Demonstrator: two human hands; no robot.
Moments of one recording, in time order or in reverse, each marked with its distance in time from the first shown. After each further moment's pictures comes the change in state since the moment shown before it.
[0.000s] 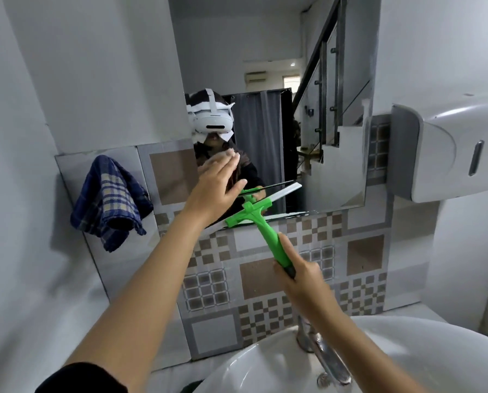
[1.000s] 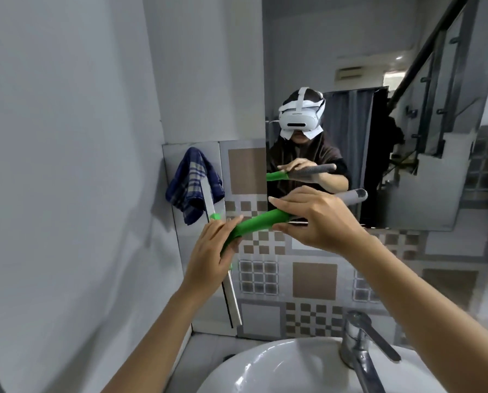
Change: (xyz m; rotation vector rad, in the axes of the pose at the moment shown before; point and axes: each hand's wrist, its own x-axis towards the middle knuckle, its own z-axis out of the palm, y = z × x) left_hand -0.169 0.026 -0.047 0.077 0.230 -0.196; right_hand 0.086 -0.094 -0.036 -0.333 -0.008 -0.979
